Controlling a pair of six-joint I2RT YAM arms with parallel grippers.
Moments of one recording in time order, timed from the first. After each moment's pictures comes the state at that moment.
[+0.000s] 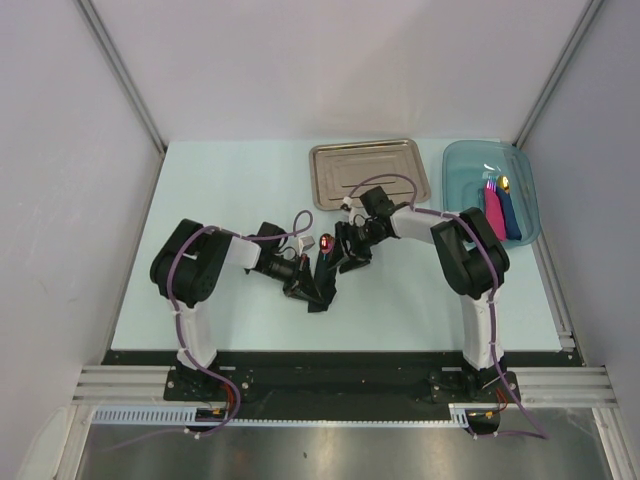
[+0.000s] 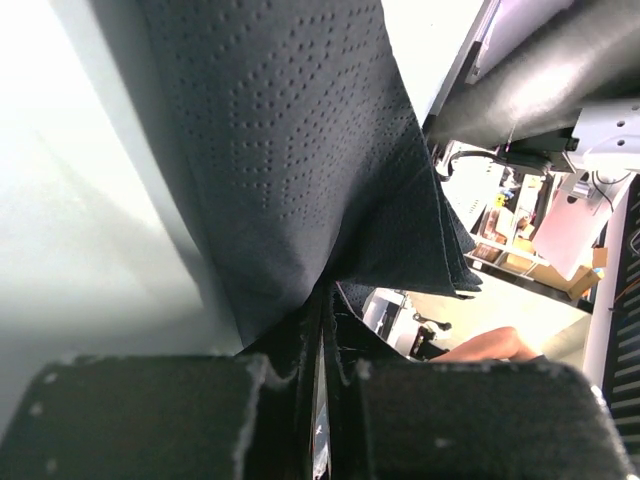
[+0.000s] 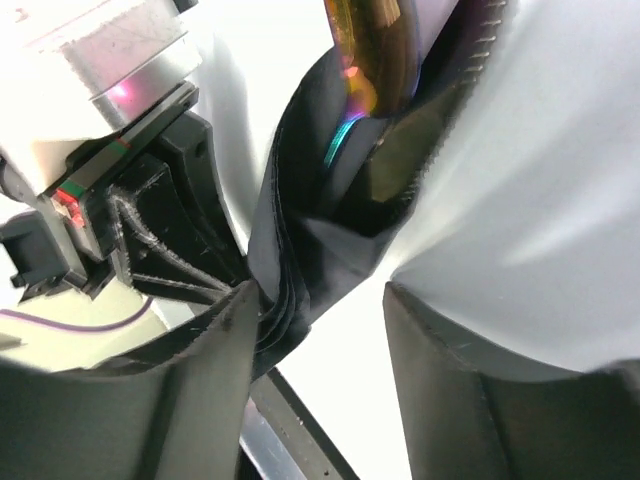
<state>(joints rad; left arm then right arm) -0.39 1.95 0.84 -0.13 1.08 -0.41 0.51 2.09 1.34 -0.37 -0.76 0.42</state>
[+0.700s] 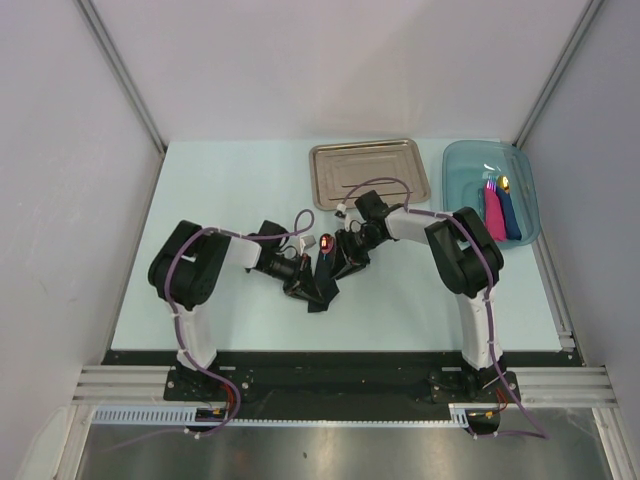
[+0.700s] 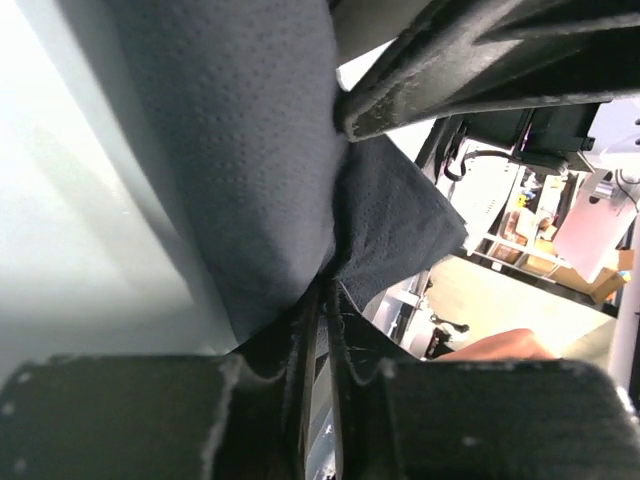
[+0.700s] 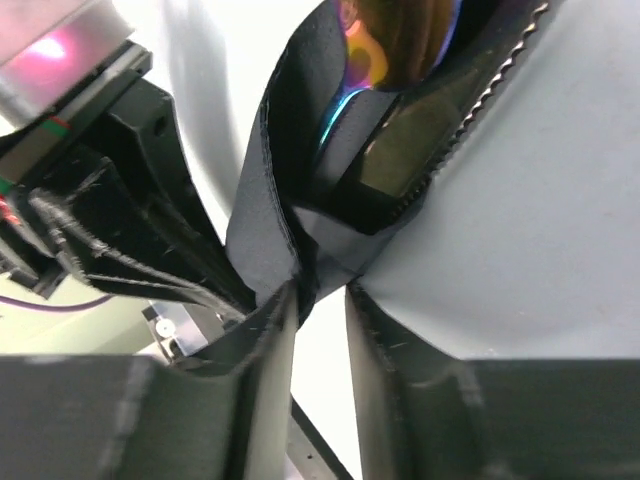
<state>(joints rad) -0.39 1.93 0.85 -0.17 1.04 -0.38 0.53 2.12 1.36 -0.44 -0.77 0.35</state>
